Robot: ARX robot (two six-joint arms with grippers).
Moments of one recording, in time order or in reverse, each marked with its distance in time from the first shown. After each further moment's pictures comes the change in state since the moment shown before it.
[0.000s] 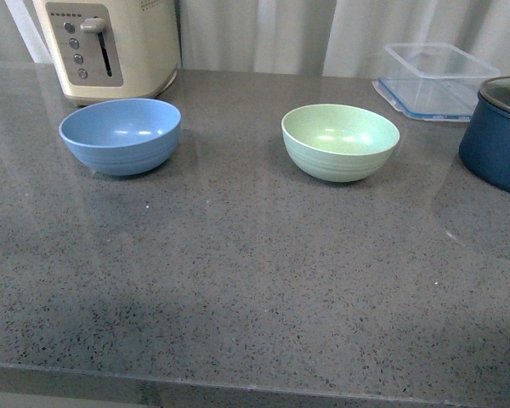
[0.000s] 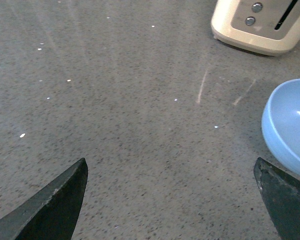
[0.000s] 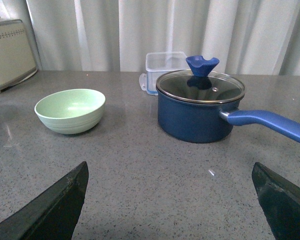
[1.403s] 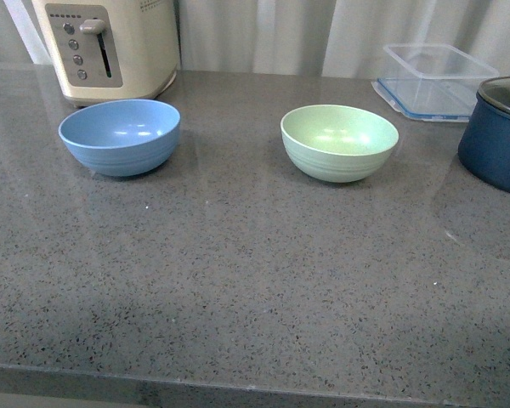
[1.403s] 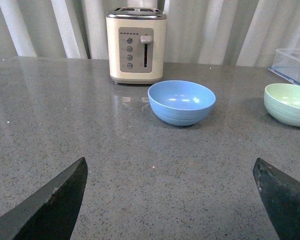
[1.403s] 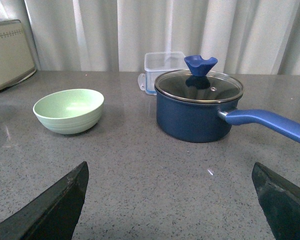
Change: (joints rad) left arm -0.074 -1.288 -0.731 -0.106 0.286 0.158; right arm 0.000 0.000 0.000 0.000 0.000 0.000
